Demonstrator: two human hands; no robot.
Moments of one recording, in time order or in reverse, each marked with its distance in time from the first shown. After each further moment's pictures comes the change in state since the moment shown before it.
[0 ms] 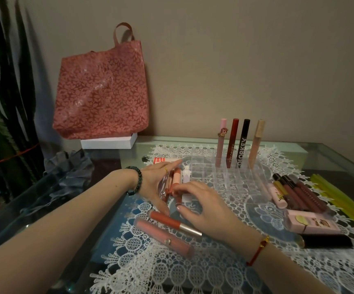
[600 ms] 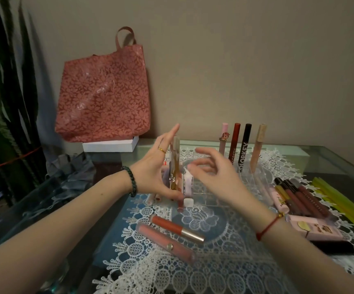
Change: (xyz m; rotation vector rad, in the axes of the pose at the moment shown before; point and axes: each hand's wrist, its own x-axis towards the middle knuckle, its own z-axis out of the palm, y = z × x) left_hand -0.028 0.024 -0.021 -0.276 0.581 0.293; right_hand 0.031 -0.019 -0.049 0.444 0.234 0.219
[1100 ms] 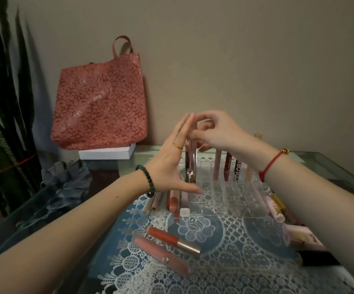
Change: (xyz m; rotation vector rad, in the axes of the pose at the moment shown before) left_hand 0.035 0.030 0.002 0.035 0.163 0.203; right_hand 0.064 -0.064 -0.042 -0.036 -0.044 0.029
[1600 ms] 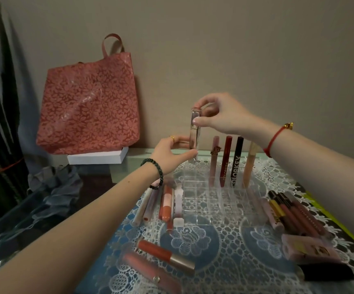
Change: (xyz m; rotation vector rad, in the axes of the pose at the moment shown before) left_hand 0.042 -0.041 0.026 -0.378 0.149 -0.493; right_hand 0.042 0.002 -0.036 -0.321 0.033 -0.177
